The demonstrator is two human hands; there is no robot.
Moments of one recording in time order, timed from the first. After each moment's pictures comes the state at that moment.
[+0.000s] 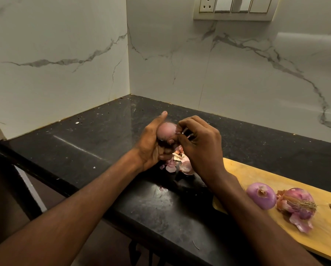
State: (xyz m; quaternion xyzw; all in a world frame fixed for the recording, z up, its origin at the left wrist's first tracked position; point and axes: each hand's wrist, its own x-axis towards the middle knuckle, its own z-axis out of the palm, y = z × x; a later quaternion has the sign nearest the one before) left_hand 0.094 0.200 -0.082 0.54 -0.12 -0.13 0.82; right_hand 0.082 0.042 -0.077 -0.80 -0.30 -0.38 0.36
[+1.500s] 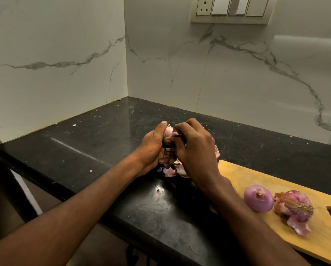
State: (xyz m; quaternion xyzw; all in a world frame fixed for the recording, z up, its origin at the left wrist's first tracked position) left_hand 0.093 0.189 -0.087 0.59 -0.08 -0.06 0.80; right_hand 0.078 0.052 -0.079 -0.84 -0.25 -0.38 0.30
